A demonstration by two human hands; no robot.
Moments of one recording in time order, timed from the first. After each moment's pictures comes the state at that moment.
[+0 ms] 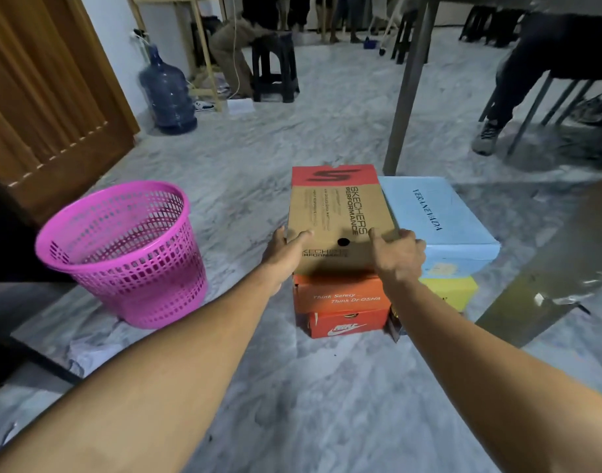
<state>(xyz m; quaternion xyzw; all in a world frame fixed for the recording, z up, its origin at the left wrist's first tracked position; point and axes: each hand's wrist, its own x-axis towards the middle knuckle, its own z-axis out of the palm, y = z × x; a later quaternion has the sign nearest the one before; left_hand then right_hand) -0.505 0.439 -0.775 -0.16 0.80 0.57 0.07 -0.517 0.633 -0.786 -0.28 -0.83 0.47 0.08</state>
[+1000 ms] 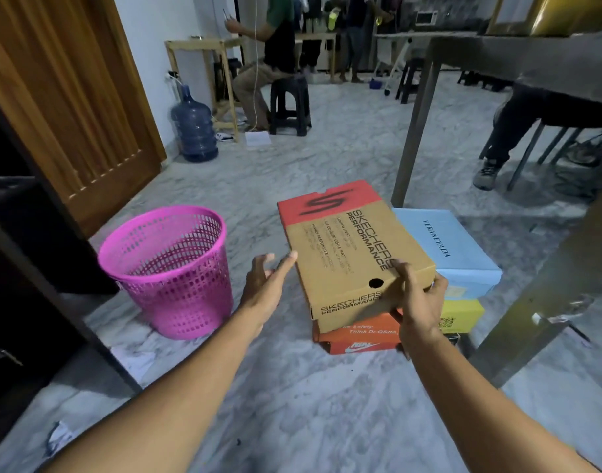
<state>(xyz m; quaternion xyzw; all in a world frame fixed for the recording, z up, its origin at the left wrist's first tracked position) -0.408 0.361 -0.733 -0.16 0.76 0.63 -0.01 -0.424 0.608 -0.757 -0.25 -0.57 0.77 0.13</state>
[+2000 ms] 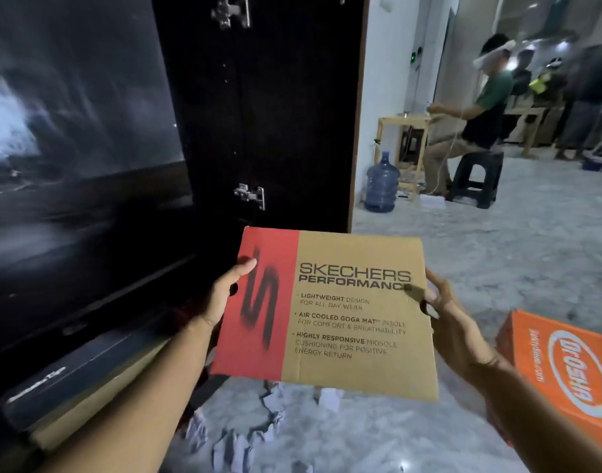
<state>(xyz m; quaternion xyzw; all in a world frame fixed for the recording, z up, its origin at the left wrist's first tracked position) -0.069 0.032 -0.579 -0.16 0.69 0.64 -0.29 -0.266 0.346 -0.627 0.24 -0.59 0.74 -0.23</state>
